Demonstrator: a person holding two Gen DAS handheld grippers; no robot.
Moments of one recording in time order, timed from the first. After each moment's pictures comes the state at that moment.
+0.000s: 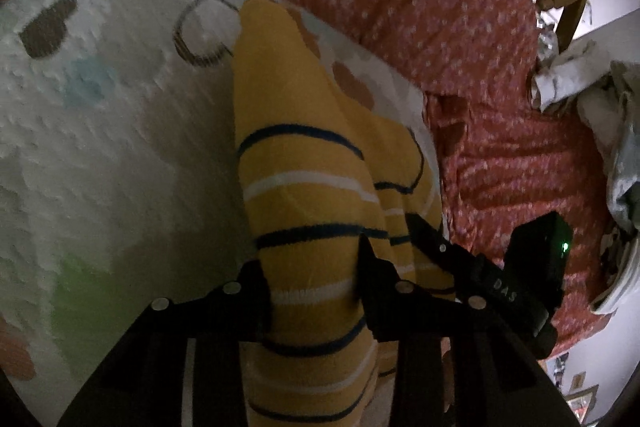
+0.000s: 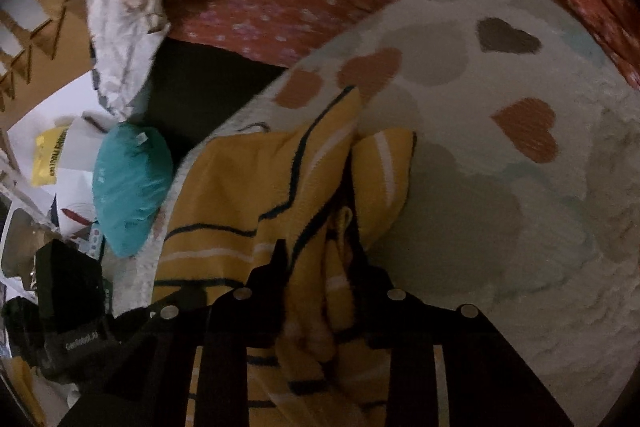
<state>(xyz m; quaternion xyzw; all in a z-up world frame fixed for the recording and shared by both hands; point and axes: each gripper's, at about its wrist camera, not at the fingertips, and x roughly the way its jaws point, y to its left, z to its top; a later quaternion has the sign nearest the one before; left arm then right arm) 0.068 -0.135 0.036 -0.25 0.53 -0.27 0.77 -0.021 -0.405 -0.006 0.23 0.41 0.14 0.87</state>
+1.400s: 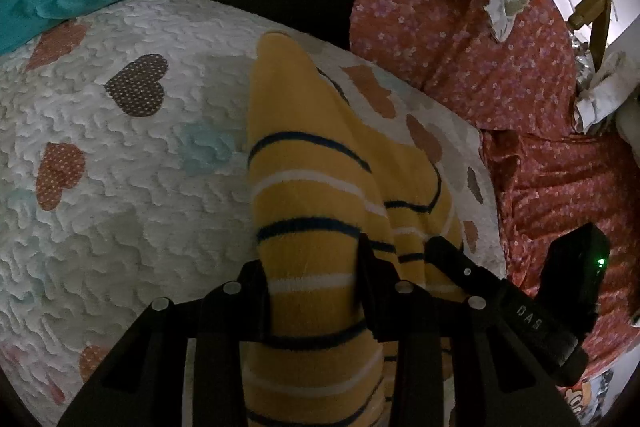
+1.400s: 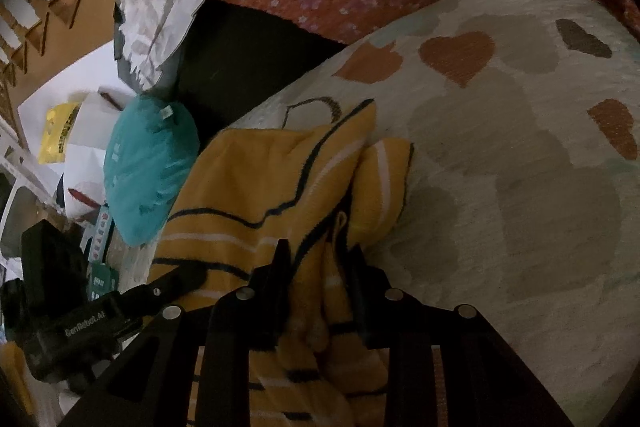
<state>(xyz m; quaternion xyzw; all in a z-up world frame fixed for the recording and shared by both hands) 0.083 -0.075 0.043 -0.20 0.50 -0.18 0.82 -0.008 -0.331 -0.014 0.22 0.41 0.16 0.87</state>
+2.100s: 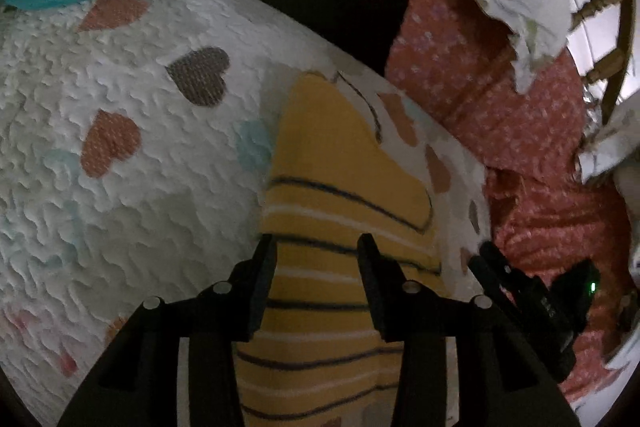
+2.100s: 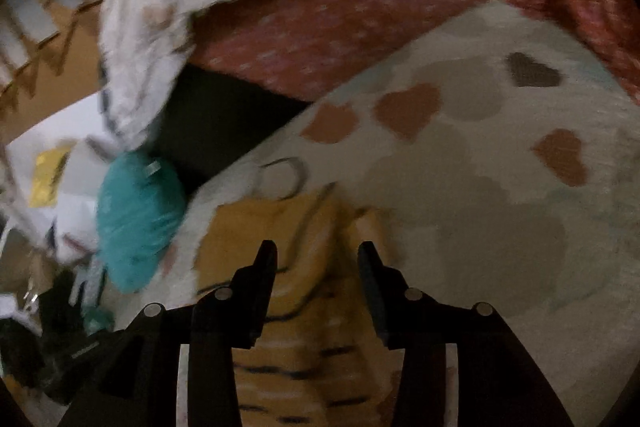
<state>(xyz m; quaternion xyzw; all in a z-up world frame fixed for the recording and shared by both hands) 0.066 -0.023 0.051 -0.26 0.51 -0.15 0.81 -0.015 -0.350 0.011 0.24 0.37 0.15 0.89</state>
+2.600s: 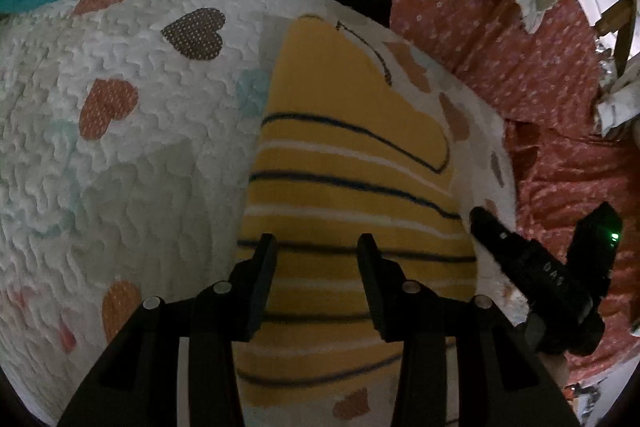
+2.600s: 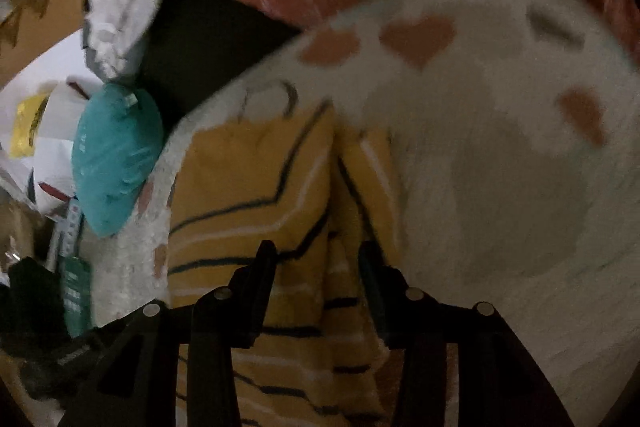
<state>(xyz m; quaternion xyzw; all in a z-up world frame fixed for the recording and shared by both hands) 0.040 -0.040 0.034 -0.21 0.55 -0.14 0.80 -0.023 -0.338 -0.002 0.16 0.42 0.11 0.88</state>
